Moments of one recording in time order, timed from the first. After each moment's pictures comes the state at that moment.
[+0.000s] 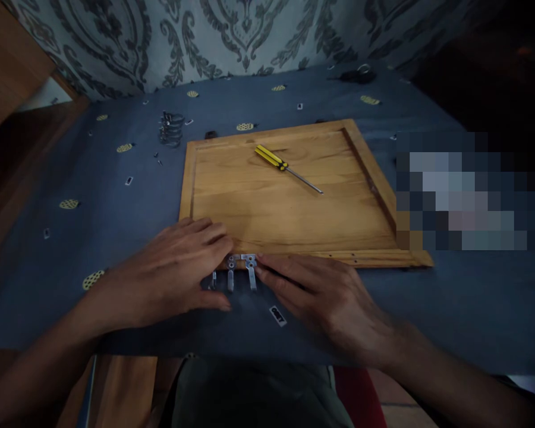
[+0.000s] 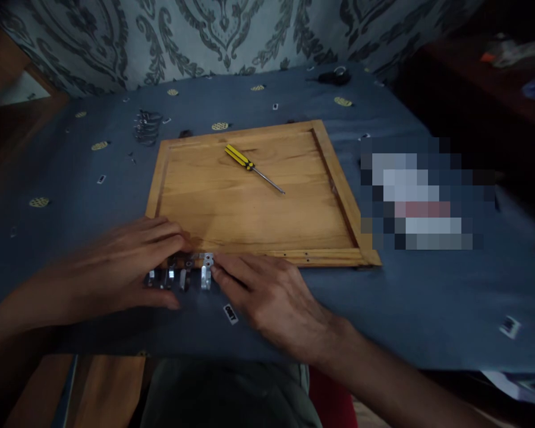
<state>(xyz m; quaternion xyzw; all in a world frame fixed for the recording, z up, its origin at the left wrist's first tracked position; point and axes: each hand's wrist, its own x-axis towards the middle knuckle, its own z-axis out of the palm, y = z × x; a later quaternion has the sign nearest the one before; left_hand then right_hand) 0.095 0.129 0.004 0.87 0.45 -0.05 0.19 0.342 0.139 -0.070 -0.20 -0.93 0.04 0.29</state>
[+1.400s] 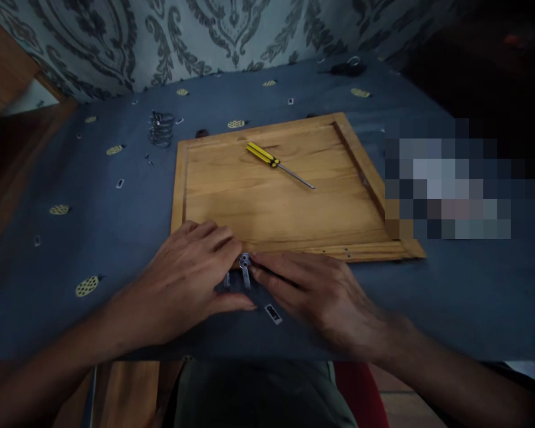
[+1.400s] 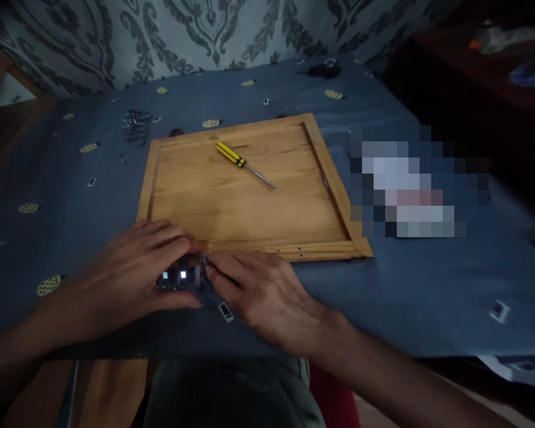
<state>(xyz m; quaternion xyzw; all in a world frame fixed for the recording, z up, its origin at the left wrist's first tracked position) 0.116 0.121 -0.006 0.88 0.46 -0.01 0.11 0.341 0.138 -0.069 -0.19 -0.93 0.05 0.30</state>
